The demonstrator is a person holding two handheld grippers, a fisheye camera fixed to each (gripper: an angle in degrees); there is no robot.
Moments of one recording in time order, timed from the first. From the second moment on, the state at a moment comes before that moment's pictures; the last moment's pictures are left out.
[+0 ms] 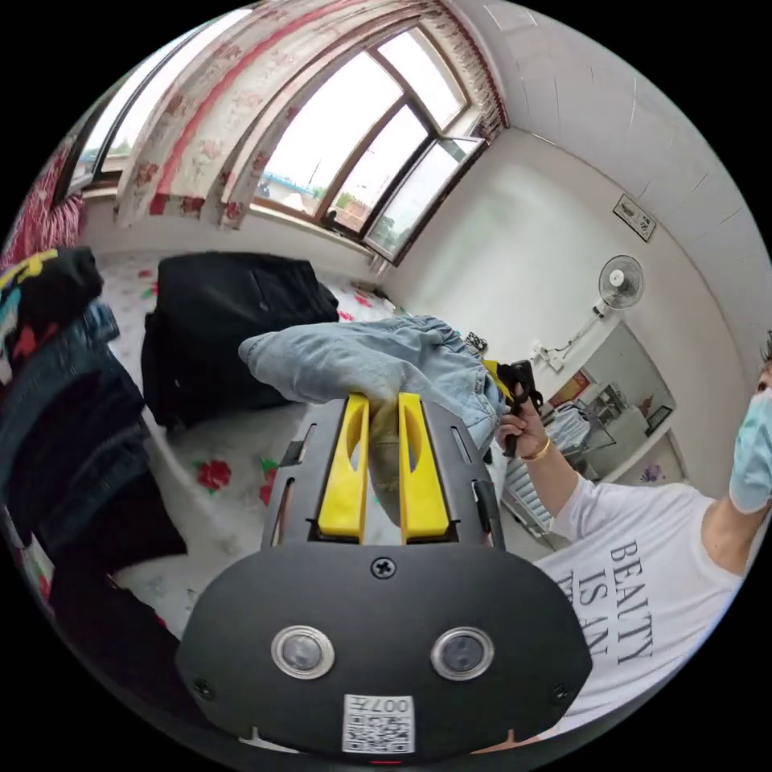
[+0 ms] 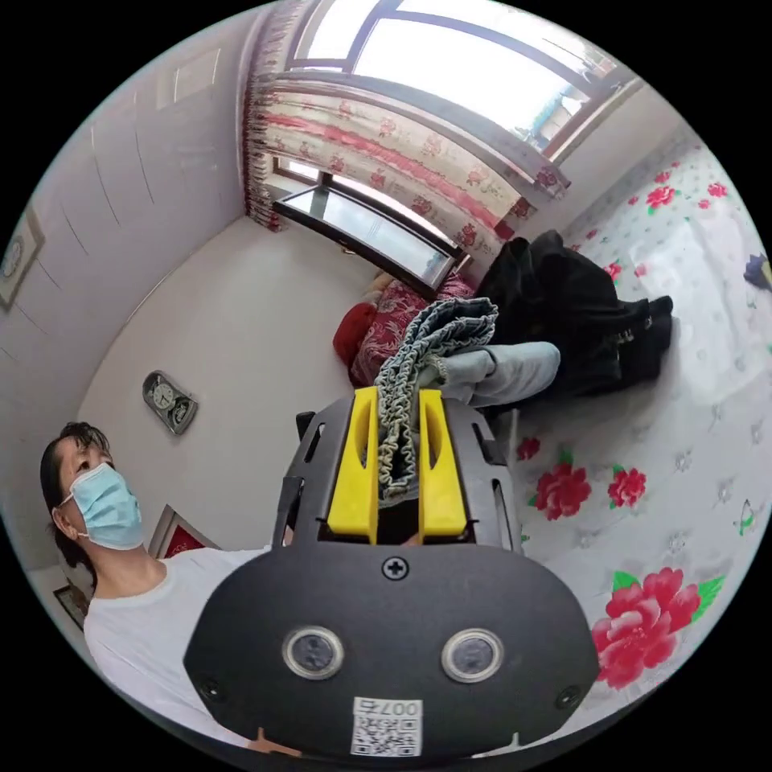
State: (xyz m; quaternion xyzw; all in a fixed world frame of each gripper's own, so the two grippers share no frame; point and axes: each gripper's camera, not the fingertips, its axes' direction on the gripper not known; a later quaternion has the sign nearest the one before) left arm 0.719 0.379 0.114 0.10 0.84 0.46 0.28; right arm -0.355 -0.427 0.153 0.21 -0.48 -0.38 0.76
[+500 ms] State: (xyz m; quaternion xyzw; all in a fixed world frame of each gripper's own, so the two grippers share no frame) left arm 0.930 0.465 0.245 0.08 0.71 0.46 0.53; right arm -0.514 -0.510 0.302 0.23 -0.28 -0.38 0.85
